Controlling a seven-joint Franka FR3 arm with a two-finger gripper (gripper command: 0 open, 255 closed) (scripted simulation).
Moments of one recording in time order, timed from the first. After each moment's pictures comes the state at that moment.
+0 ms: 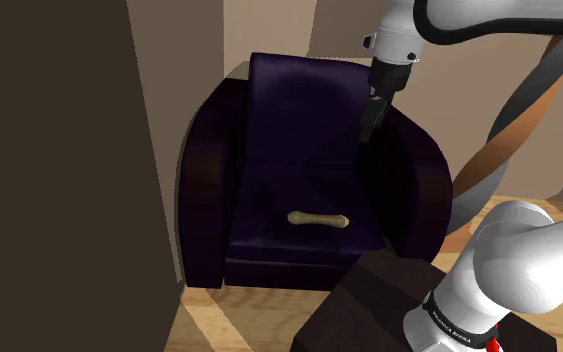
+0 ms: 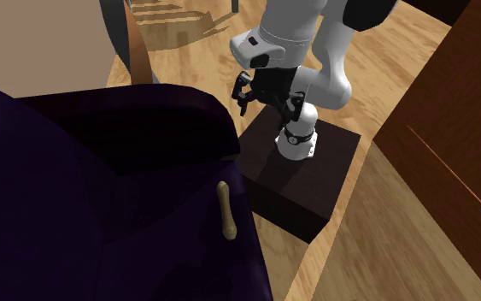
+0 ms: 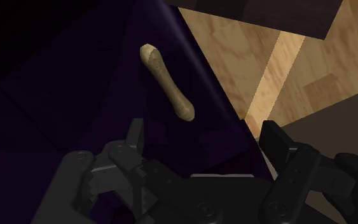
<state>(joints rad) 0.00 -0.75 0.00 -2.37 -0.12 1.65 -0.15</state>
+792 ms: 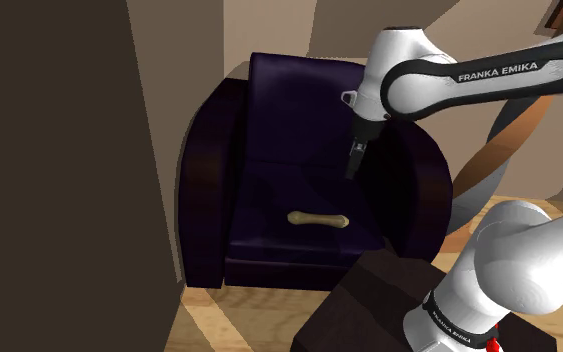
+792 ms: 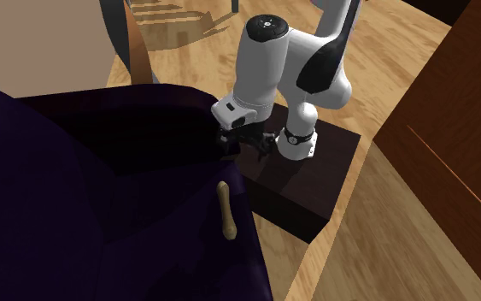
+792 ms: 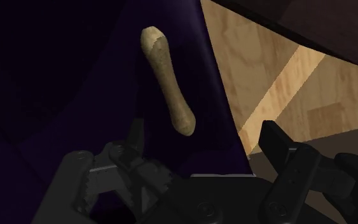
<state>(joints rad) 0.03 -0.67 -0.13 -2.64 -0.18 2.04 -0.37</state>
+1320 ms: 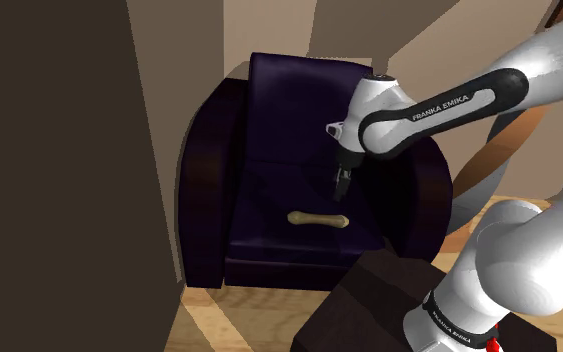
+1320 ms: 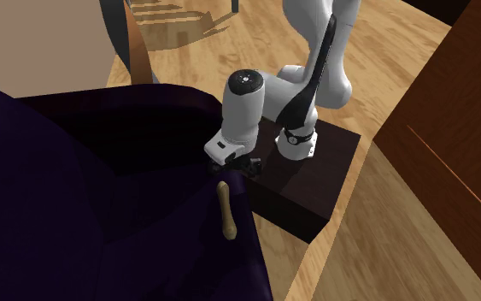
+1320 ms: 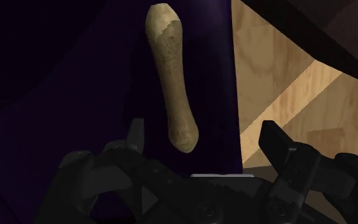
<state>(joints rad) 0.07 -0.45 -0.25 -2.73 -0.21 2.39 -0.56</state>
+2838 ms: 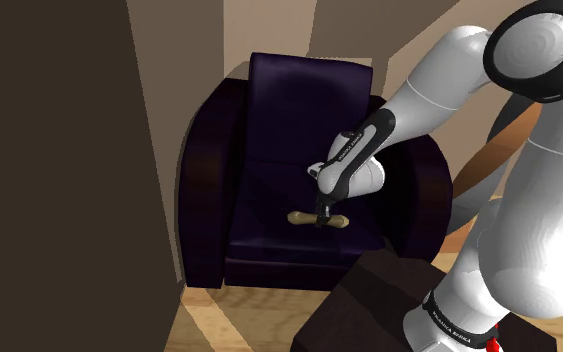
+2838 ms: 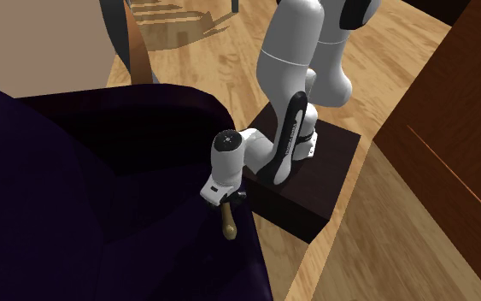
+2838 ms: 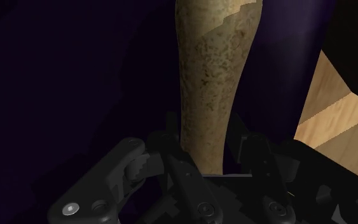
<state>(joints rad) 0.17 0.13 -0.33 -2.69 0.24 2.92 -1.13</state>
